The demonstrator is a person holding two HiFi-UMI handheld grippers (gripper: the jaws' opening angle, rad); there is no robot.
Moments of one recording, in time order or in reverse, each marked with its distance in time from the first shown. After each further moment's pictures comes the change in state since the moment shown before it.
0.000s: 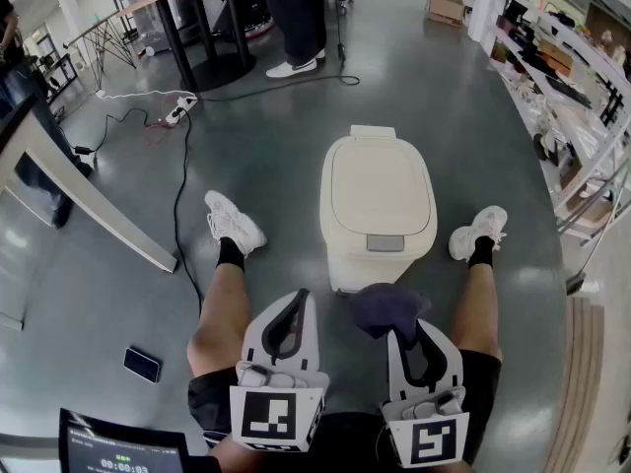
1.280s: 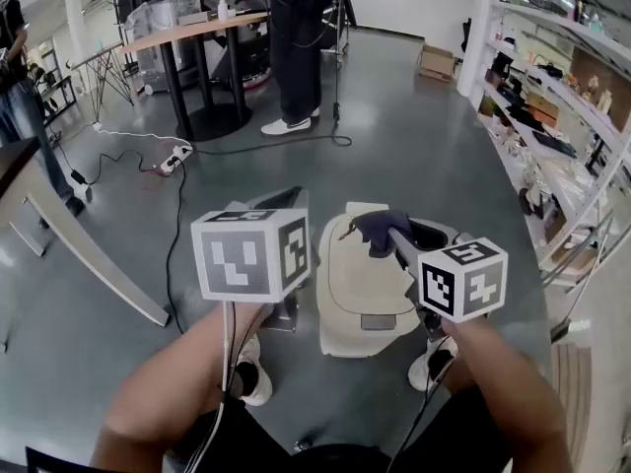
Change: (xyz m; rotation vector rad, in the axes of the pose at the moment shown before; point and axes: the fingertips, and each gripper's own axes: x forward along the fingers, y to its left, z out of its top) left arm 0.189 0.089 0.148 -0.094 0.165 -0.068; right arm 0.236 -0.111 0.069 0.090 0.320 0.176
